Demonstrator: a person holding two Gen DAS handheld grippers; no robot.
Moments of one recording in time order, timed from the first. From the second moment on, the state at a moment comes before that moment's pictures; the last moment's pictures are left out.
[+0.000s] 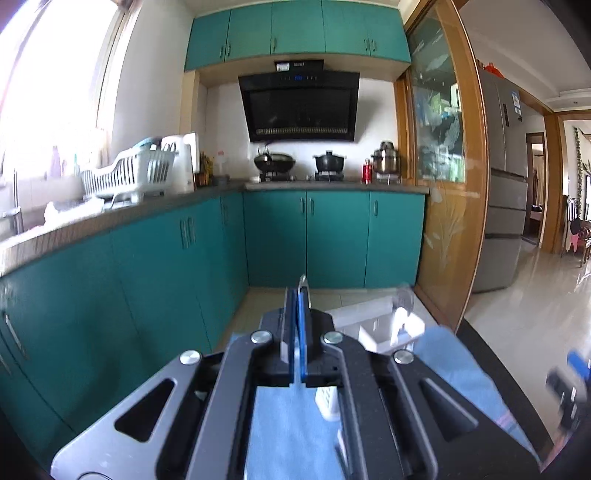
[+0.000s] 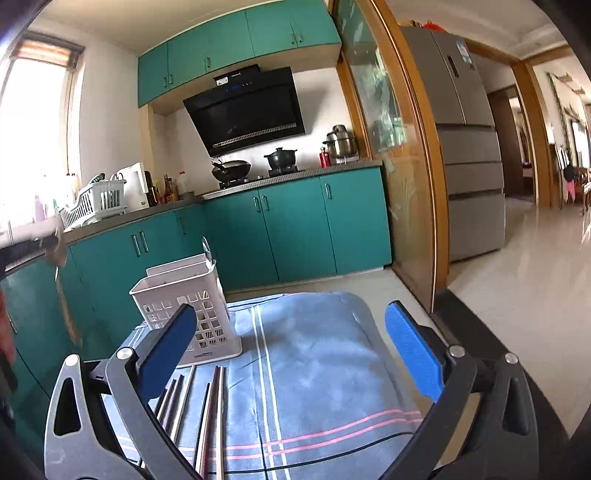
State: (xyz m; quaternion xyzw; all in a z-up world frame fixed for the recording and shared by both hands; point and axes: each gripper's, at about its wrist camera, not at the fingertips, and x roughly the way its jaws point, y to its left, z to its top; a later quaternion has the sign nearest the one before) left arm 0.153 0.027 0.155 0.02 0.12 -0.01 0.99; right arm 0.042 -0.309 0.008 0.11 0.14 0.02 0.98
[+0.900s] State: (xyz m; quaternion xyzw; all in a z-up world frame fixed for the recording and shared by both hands) left arm 0.296 -0.024 0.086 0.07 0.18 0.07 0.98; right arm 0.060 -0.326 0.003 0.15 0.17 0.04 0.97
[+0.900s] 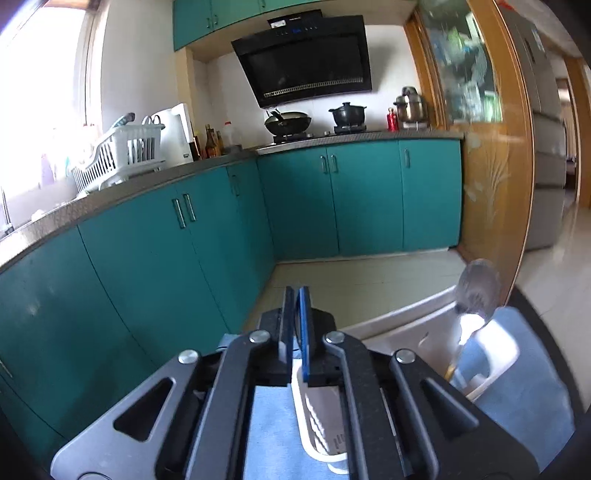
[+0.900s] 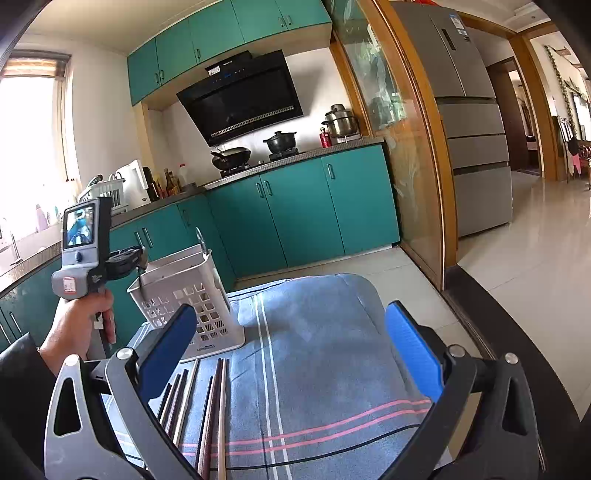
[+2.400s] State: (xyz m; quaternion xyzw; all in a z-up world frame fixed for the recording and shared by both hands) left arm 0.203 -0.035 -0.014 0.06 0.23 0.01 0.97; right arm 0.077 -0.310 -0.011 0.16 0.23 0.07 0.96
